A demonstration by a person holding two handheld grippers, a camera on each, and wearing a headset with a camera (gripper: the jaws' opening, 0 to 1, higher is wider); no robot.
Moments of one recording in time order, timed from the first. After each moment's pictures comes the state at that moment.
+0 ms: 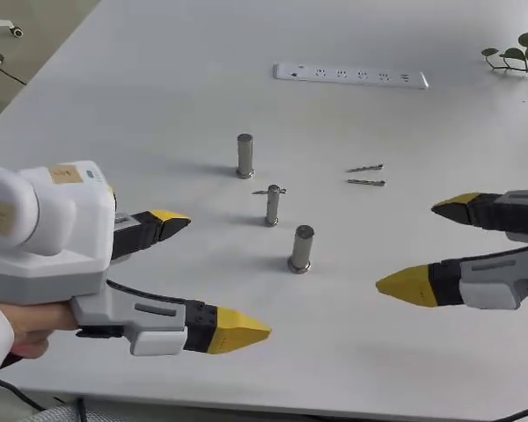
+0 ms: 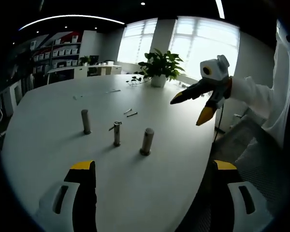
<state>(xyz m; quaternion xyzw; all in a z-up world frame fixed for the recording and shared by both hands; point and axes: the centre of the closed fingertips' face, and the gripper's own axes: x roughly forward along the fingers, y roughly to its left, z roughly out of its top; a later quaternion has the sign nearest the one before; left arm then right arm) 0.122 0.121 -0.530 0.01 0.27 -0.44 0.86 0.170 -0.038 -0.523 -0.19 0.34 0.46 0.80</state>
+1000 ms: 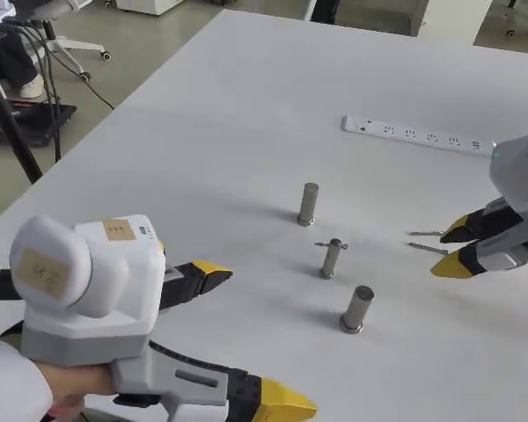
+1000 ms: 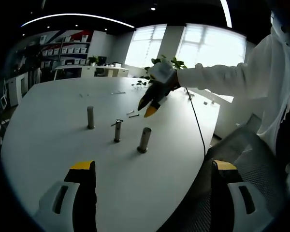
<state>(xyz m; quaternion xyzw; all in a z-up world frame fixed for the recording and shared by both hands) 0.106 0.127 -0.524 -0.03 0.26 -0.42 0.87 0.292 -0.034 -0.583 -0.33 0.39 0.53 0.67</state>
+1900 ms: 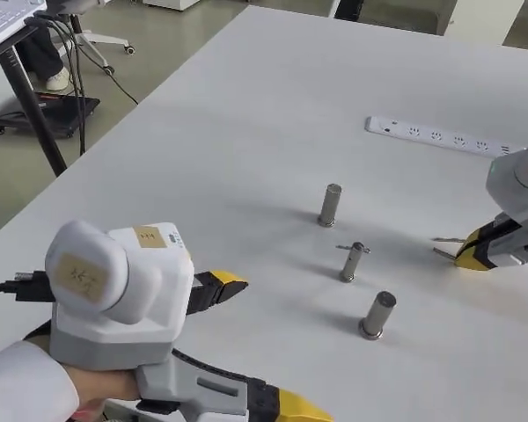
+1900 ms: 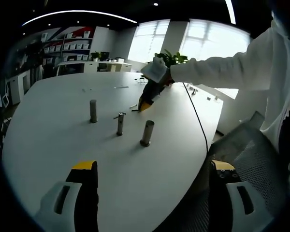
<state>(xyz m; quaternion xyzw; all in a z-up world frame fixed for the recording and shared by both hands) 0.104 0.131 -0.535 -0.02 0.28 -0.40 0.87 0.316 -0.042 -0.609 -0.39 0.41 0.51 0.64</state>
